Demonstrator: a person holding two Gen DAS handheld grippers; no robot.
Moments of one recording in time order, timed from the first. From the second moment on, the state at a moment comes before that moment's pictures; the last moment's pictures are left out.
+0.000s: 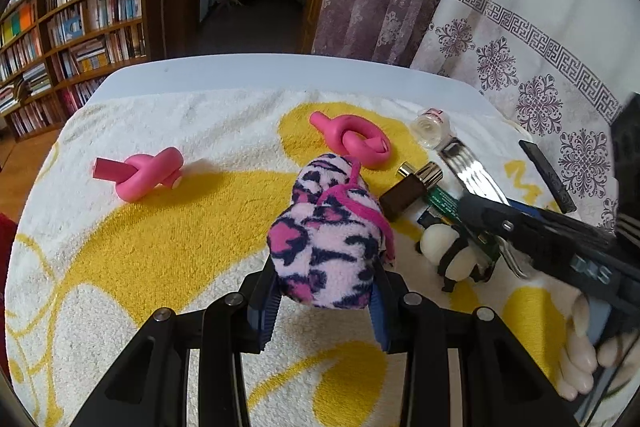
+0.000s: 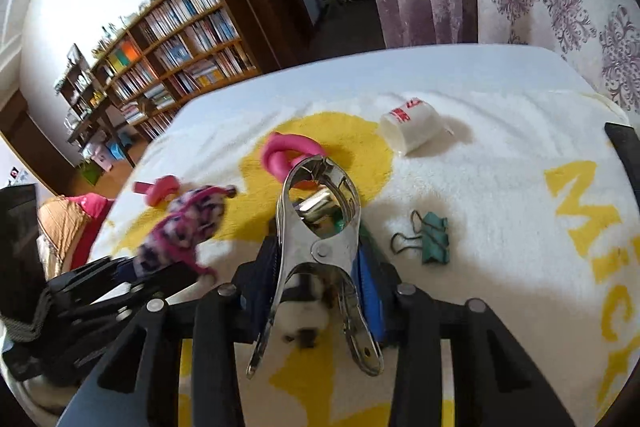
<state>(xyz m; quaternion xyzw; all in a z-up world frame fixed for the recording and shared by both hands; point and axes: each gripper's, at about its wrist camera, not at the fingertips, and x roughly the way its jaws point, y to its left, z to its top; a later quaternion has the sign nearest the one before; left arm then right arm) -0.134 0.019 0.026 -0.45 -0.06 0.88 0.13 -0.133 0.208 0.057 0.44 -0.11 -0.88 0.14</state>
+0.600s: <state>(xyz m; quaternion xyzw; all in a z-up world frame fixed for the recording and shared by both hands) -0.103 0.058 0.055 -0.42 -0.03 0.89 0.18 -0.027 0.237 0.099 0.38 -0.12 -0.91 0.07</state>
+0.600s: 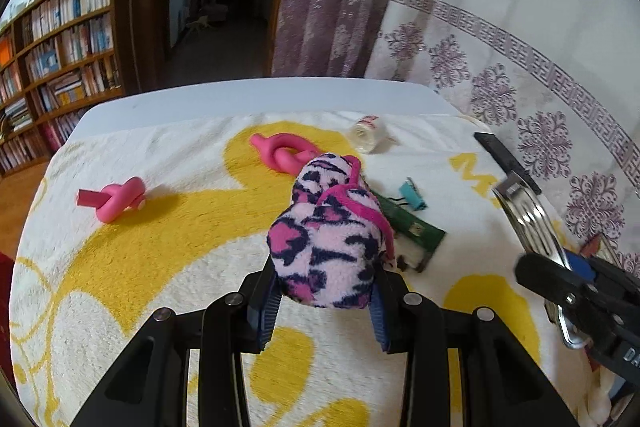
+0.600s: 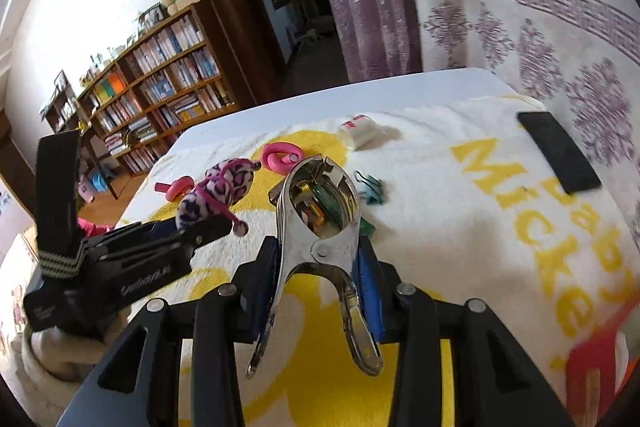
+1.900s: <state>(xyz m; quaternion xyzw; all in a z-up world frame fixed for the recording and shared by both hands) 0.023 0.259 0.107 -0.38 0.07 0.84 0.38 0.218 0.417 0.122 0.30 -0.14 -0.93 -0.18</state>
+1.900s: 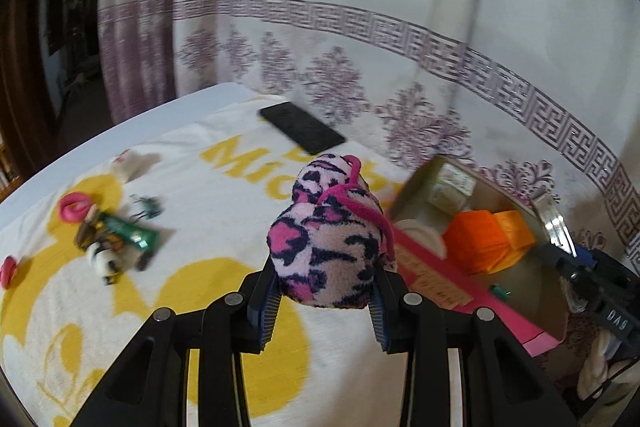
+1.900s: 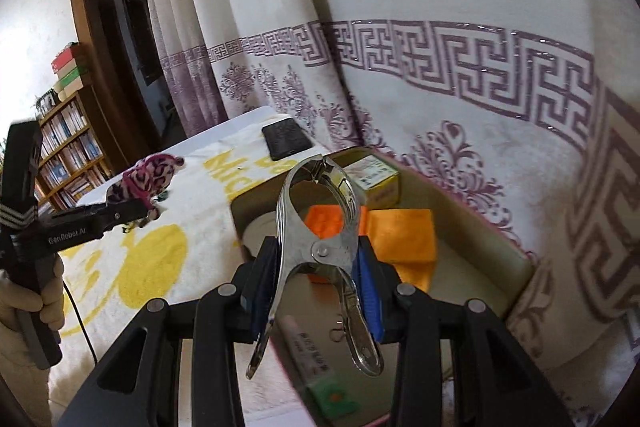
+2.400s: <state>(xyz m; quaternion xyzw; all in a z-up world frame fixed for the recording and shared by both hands) 0.045 0.353 0.107 -0.38 0.10 0.81 0.43 0.231 0.423 0.117 0.30 -0.11 -0.93 -0.19</state>
